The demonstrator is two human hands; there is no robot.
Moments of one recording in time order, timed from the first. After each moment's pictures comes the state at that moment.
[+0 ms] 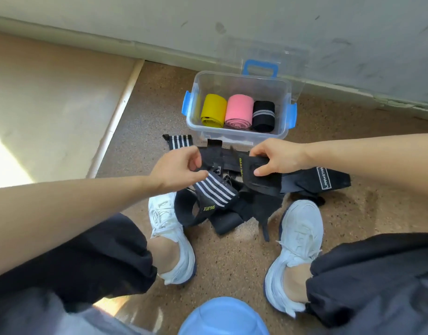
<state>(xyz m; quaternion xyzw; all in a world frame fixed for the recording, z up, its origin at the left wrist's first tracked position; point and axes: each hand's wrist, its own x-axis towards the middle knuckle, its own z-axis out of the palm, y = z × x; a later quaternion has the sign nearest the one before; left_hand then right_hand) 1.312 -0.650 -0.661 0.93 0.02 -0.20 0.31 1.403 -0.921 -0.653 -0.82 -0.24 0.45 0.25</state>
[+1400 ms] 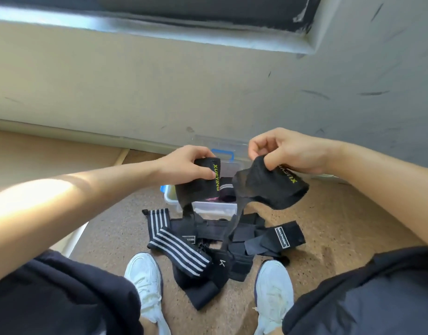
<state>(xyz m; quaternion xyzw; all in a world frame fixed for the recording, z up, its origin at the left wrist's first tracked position) 1.409 -0.705 -0.486 0.86 -0.10 -0.24 0.45 1.417 -0.968 -0.426 -0.78 -0.20 0.35 0.48</state>
